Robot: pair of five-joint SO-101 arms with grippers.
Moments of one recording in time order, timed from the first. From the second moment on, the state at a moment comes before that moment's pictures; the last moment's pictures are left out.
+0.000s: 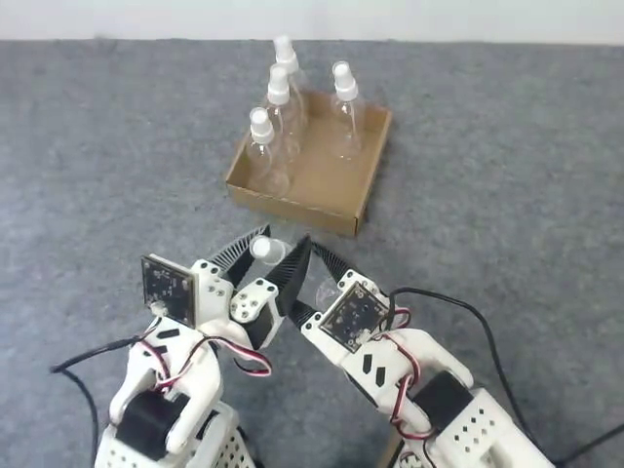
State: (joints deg) left arm 21.0 -103.3 77.4 53.7 16.3; right arm -46.8 -85.1 87.4 22.6 13.8
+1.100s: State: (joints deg) left arm 18.2 -103.3 75.0 50.7 17.7; right arm -49.1 -85.0 87.5 22.6 13.8
